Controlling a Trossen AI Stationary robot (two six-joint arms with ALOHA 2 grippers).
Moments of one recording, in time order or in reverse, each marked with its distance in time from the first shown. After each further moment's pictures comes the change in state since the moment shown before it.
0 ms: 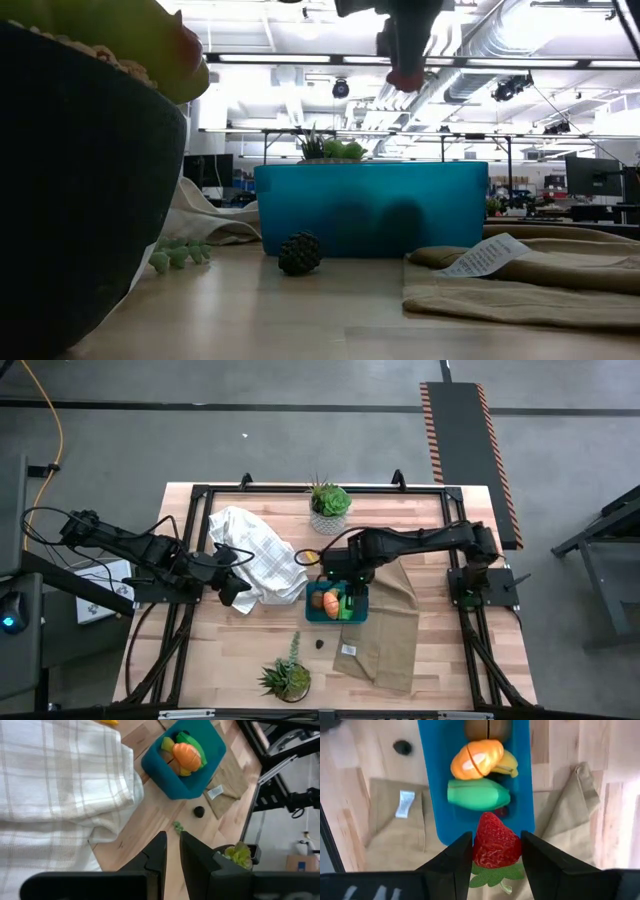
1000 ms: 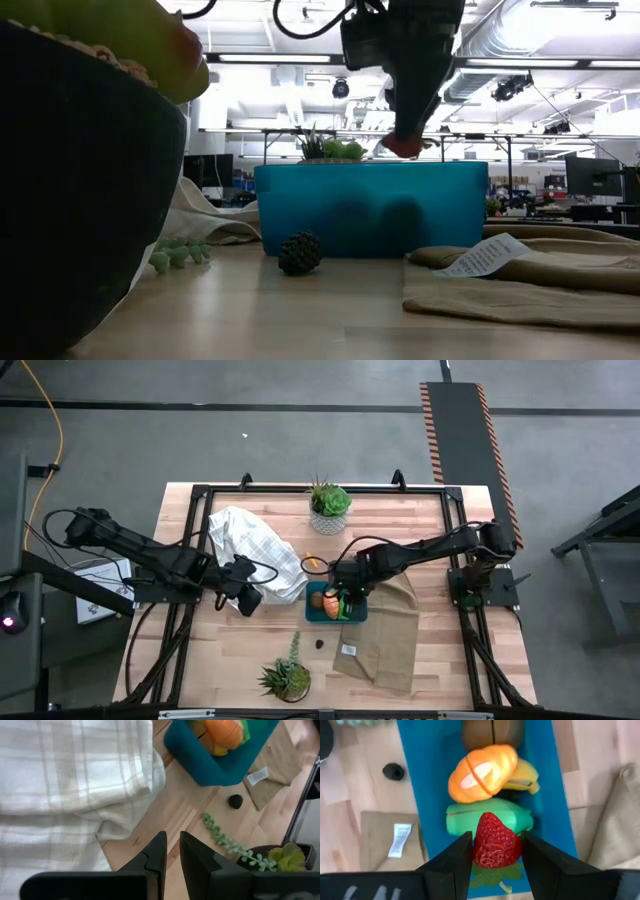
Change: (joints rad) left arm 0.000 0.268 0.000 0.083 0.012 0.001; right arm 0.010 -0.118 -0.460 0.502 -0.016 0.141
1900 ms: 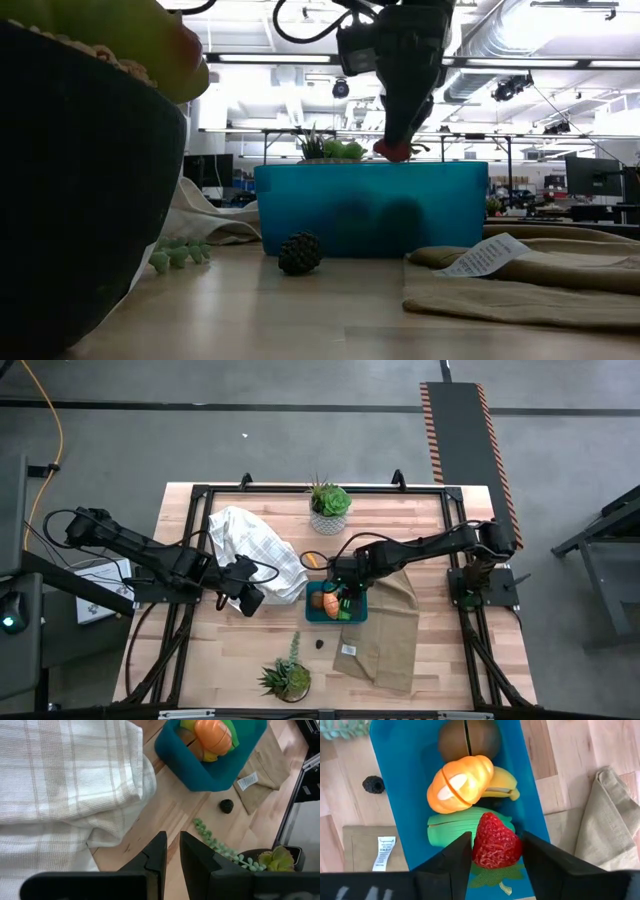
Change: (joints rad) left arm 0.000 0.006 0.000 0.044 -0.003 0.008; right arm -0.026 0.006 0.001 0.008 0.051 0.012
